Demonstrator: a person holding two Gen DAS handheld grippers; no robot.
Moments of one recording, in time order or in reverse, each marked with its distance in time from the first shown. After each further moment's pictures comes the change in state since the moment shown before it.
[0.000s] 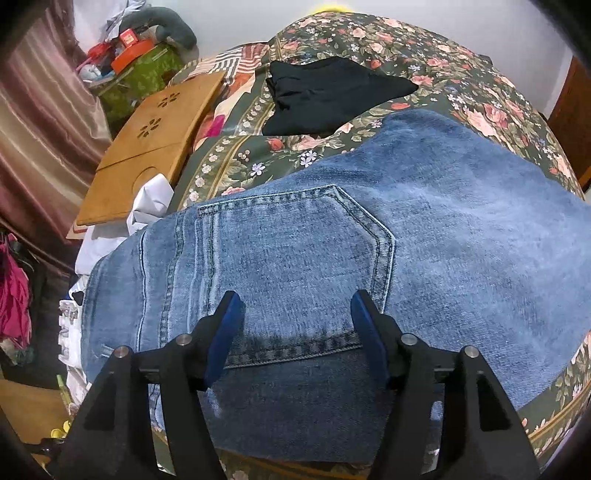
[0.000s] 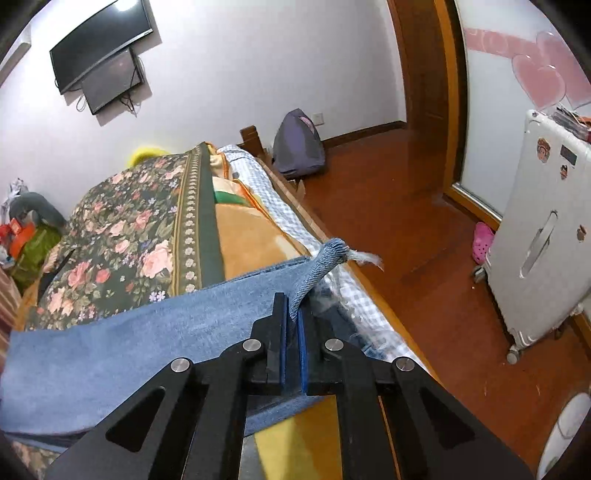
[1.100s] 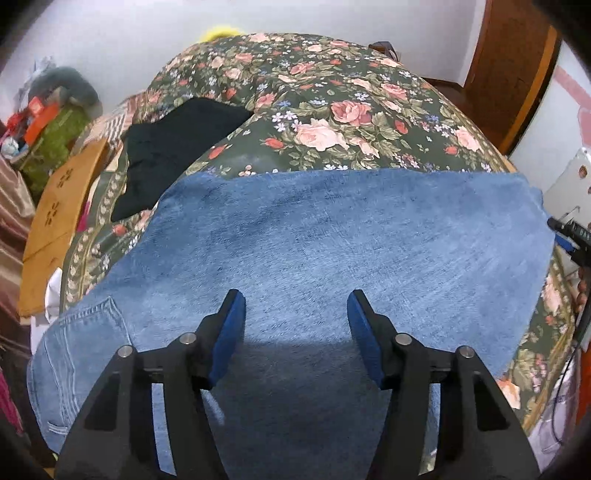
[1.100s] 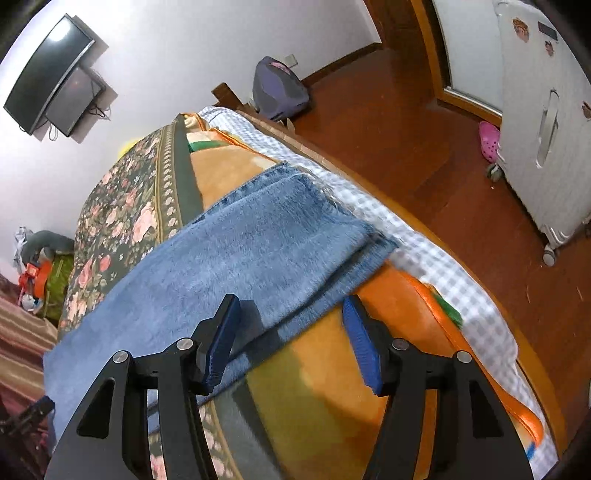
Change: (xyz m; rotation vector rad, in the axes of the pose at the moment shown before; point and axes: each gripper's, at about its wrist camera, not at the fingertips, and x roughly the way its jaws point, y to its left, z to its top) left arm -0.010 -0.148 0.040 0.262 -0.085 -0.226; right arm 0.033 -0.021 -0.046 0.257 0.199 0.094
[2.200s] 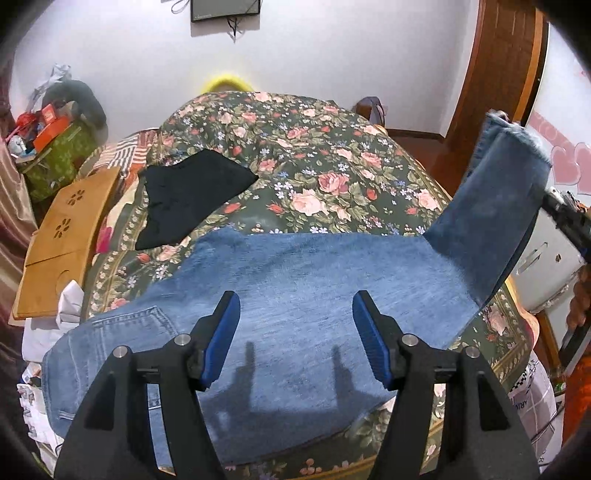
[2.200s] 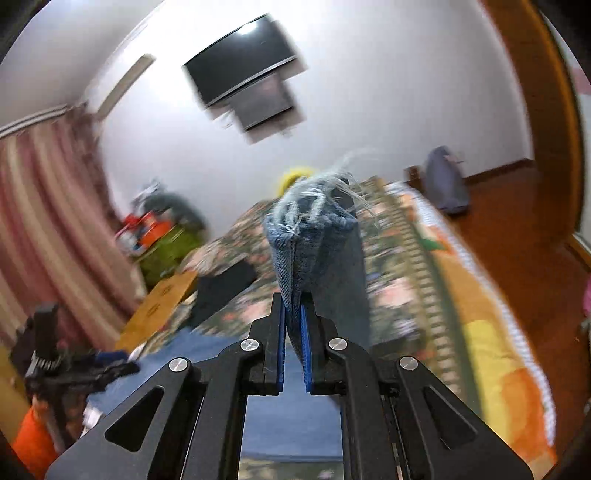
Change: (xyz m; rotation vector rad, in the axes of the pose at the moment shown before) left arm -0.099 0.022 -0.009 -0.066 -0.192 -0.088; right arm -0.116 0.199 -0.033 -0.477 -0.211 0.446
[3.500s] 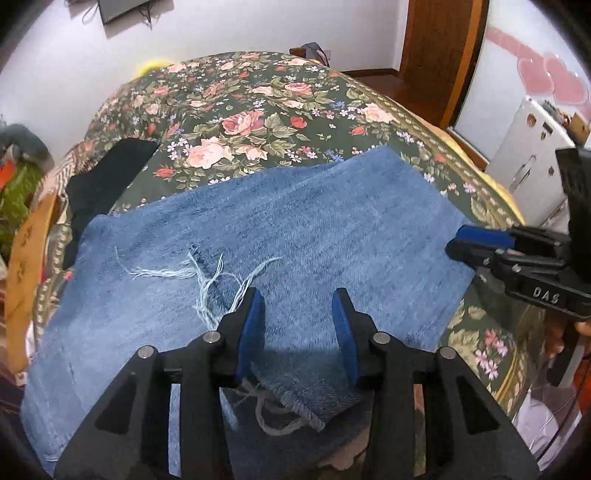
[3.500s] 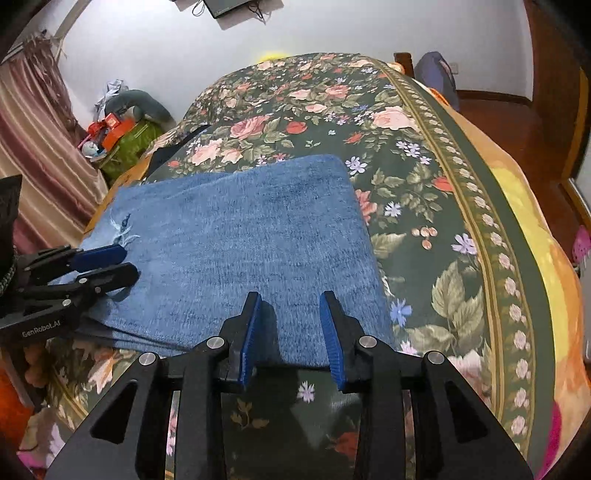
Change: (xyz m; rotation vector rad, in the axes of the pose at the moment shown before) left arm 0.092 -0.086 -0.029 0.261 0.154 -0.063; right arm 0.078 -0.033 -0.113 0.003 0.407 -0.139
